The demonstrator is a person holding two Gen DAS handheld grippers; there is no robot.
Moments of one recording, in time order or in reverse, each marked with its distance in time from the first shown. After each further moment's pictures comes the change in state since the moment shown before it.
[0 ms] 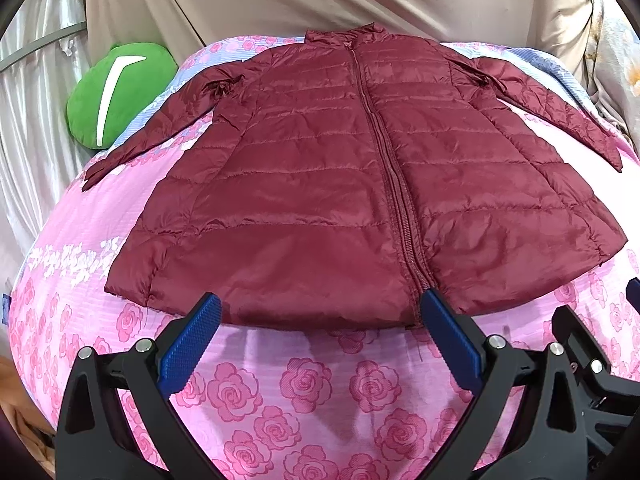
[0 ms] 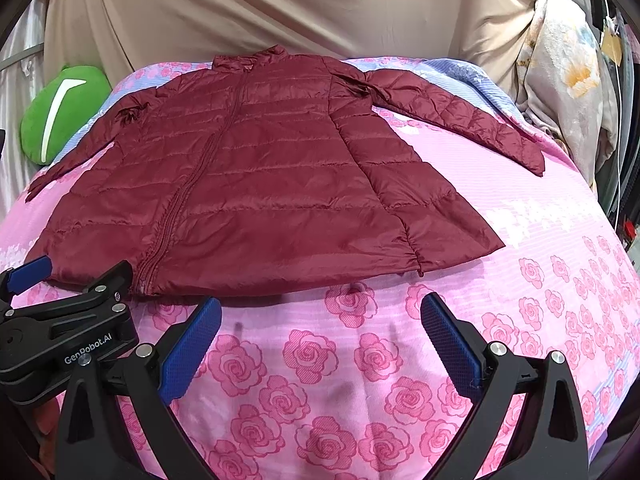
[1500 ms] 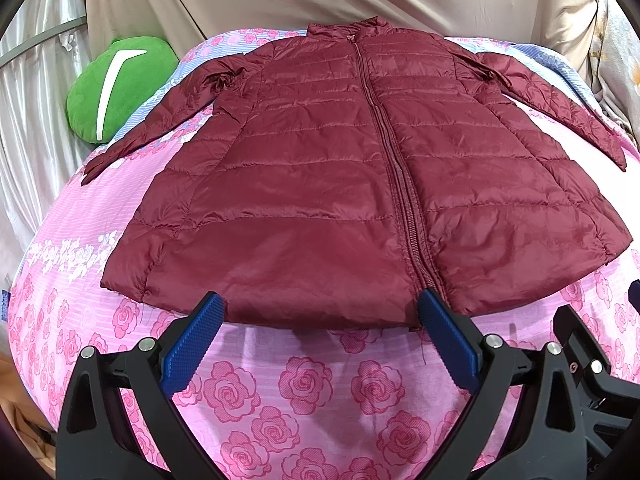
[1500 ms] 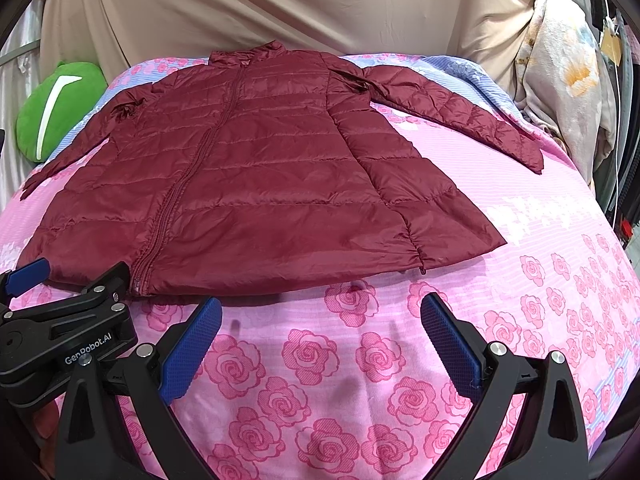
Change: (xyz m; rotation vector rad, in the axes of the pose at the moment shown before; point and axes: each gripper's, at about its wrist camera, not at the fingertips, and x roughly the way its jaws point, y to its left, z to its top) left arm 0.005 0.001 0.000 -0.005 0.017 0.000; right arm 0.005 0.001 -0.002 -0.002 0.010 -0.009
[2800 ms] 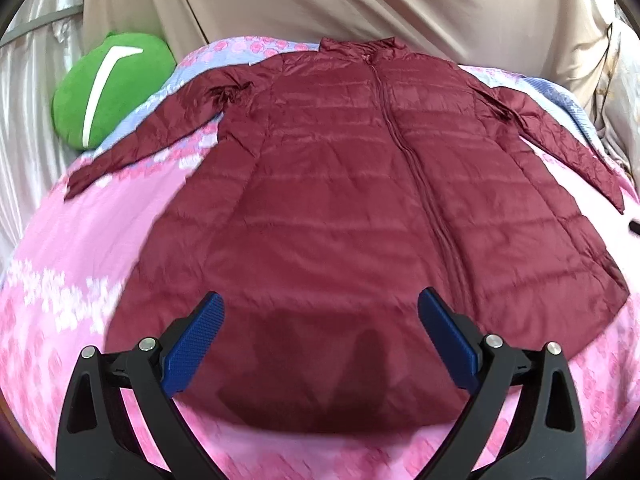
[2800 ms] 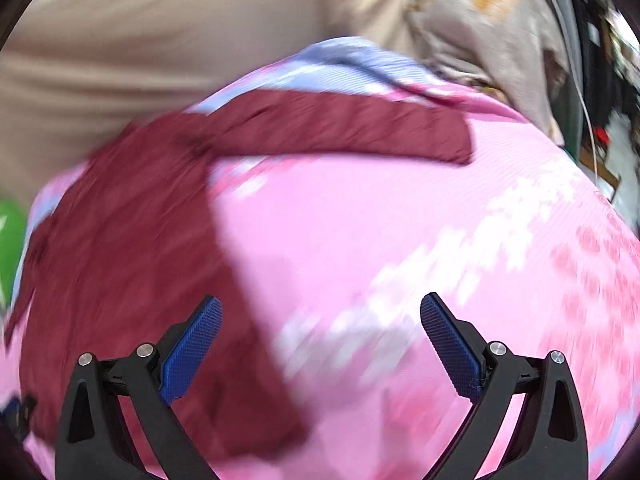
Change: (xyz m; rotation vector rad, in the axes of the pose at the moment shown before) left arm 0.029 0.053 0.053 -0.041 -0.033 -0.071; right arm 0.077 -0.221 0.087 0.368 -0.010 -0.062
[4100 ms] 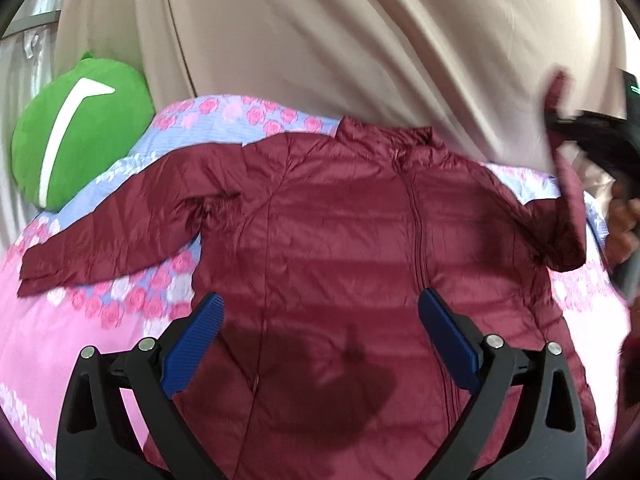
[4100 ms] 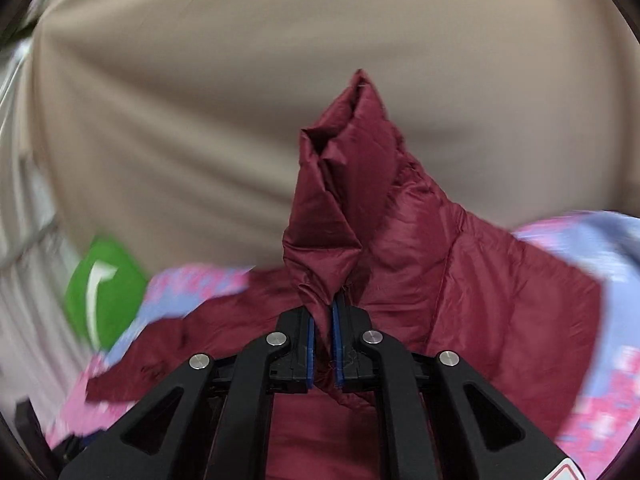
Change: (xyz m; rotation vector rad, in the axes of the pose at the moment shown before) left arm 0.084 0.043 0.178 -0.114 -0.141 -0.106; right arm 0.091 0.339 0.213 -0.318 -0.142 0.616
